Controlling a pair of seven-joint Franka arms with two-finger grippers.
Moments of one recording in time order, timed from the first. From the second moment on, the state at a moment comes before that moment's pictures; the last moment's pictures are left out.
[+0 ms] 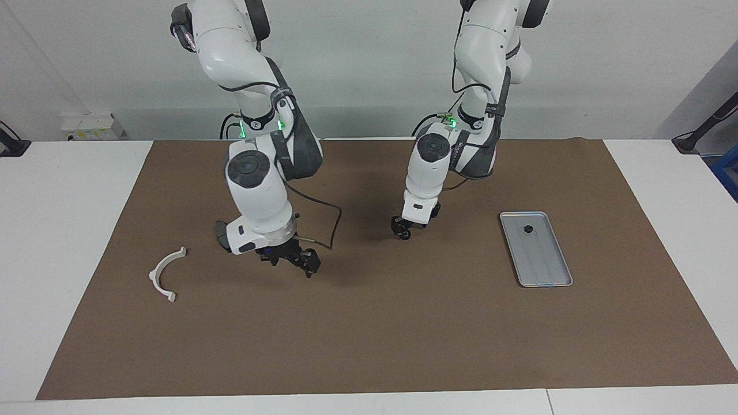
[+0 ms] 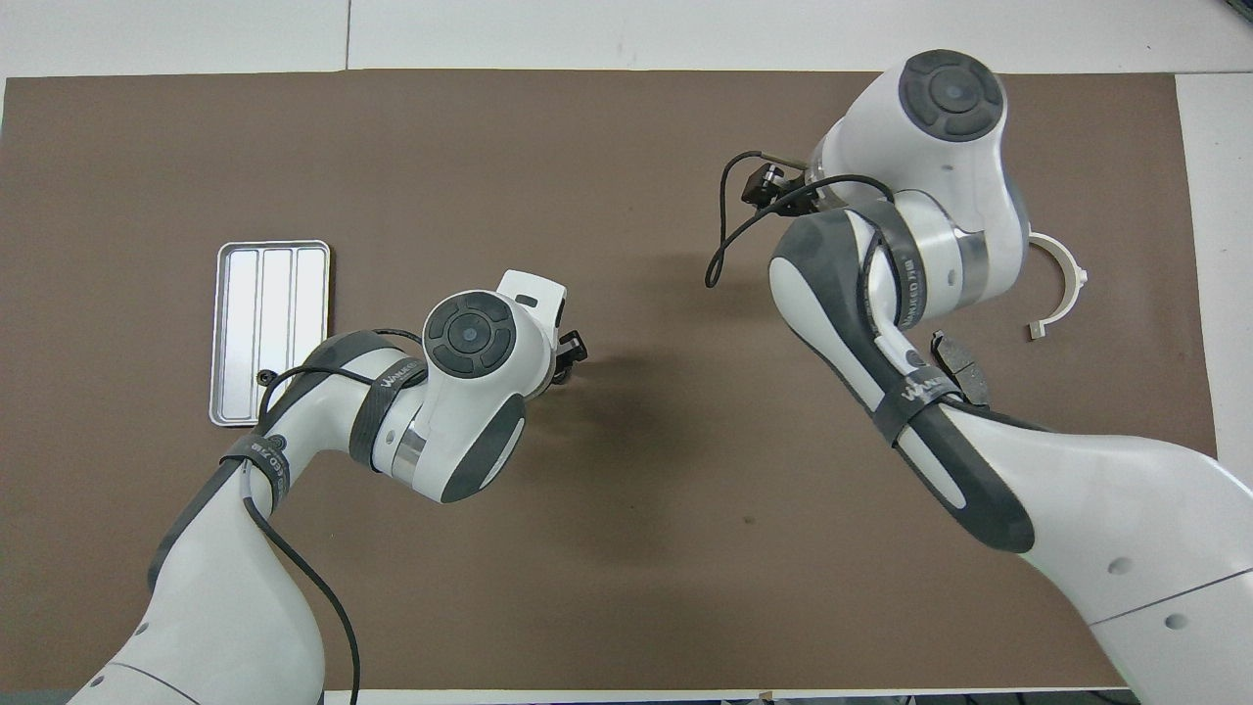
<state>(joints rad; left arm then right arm) -0.55 0.33 -0.04 -2.00 -0.01 2.36 -0.98 0.12 0.41 0.07 -1.49 0.01 1.97 0.45</state>
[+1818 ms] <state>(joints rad) -0.03 0.31 -0.01 -1.91 0.04 2.24 -0.32 -0.06 -0.12 0.06 -1.66 0.01 1.49 -0.03</state>
